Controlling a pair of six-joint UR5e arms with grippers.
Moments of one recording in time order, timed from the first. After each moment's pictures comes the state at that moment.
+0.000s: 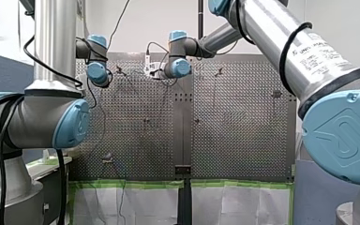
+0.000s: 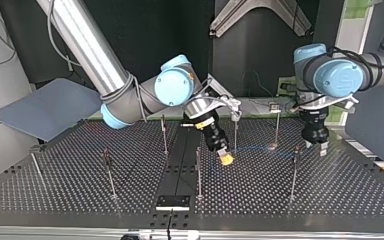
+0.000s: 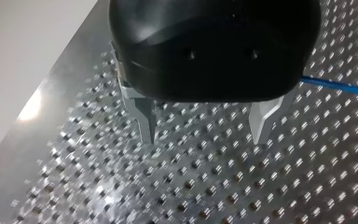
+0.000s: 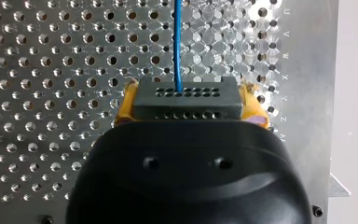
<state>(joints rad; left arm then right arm) 0.14 -1.61 -1.88 -2.80 -1.68 -1.87 2.42 -0.88 0.93 -0.12 1.50 1.57</state>
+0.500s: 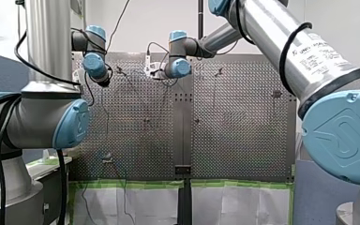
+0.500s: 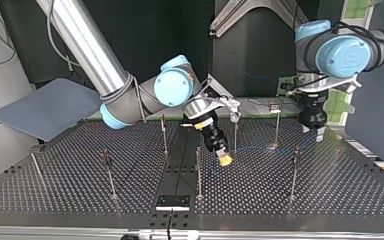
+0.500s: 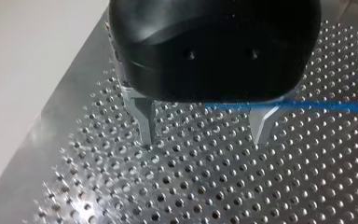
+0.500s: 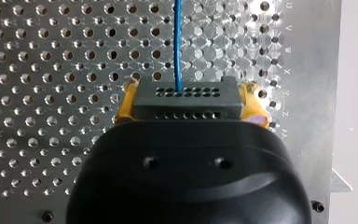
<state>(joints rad) 0.12 -1.49 -1.95 -2.93 -1.67 -1.83 2.42 -0.88 0.93 -0.12 1.51 1.57</state>
